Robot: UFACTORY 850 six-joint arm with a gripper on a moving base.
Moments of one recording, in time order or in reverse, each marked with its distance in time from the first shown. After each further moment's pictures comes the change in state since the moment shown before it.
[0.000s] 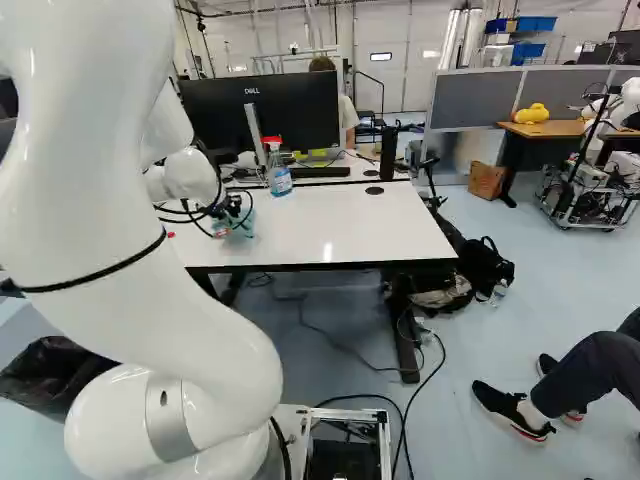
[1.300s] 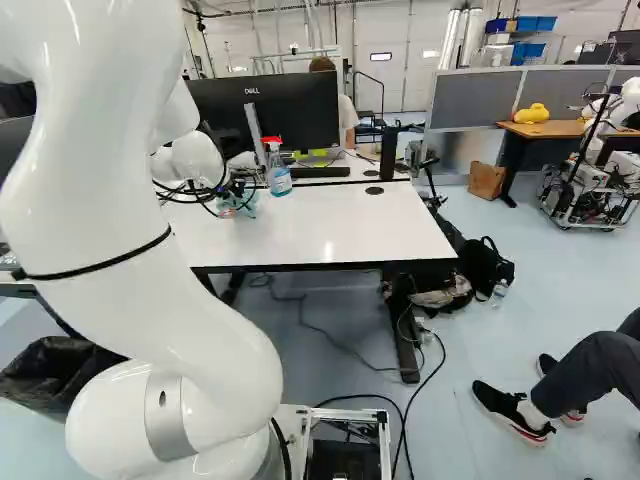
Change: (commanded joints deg) arm -1.4 -5.2 -10.2 0.0 0.0 0.0
